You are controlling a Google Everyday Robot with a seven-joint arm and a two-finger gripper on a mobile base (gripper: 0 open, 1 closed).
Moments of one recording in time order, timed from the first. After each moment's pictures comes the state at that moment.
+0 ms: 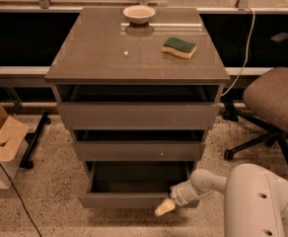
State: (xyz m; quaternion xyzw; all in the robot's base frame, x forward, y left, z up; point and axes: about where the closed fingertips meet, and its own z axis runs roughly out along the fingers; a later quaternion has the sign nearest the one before) arm 0.535 -0.115 0.195 -0.39 0.86 0.29 0.15
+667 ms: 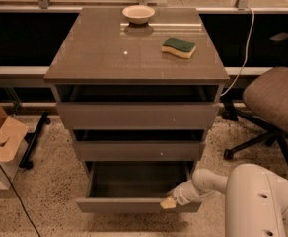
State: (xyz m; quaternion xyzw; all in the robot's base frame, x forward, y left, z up) arm 0.535 -0.116 0.196 -0.39 0.86 0.29 0.15
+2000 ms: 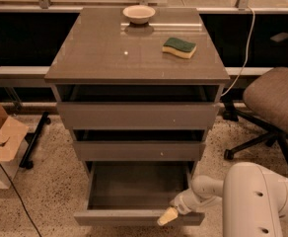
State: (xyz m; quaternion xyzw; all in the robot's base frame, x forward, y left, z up) arm 0.499 -0.133 0.177 -0.37 0.88 0.28 0.11
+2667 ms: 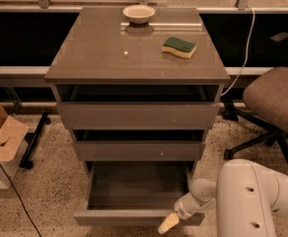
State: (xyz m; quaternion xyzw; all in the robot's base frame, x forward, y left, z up) arm 0.470 -0.136 0.162 -0.37 0.89 0.28 0.06
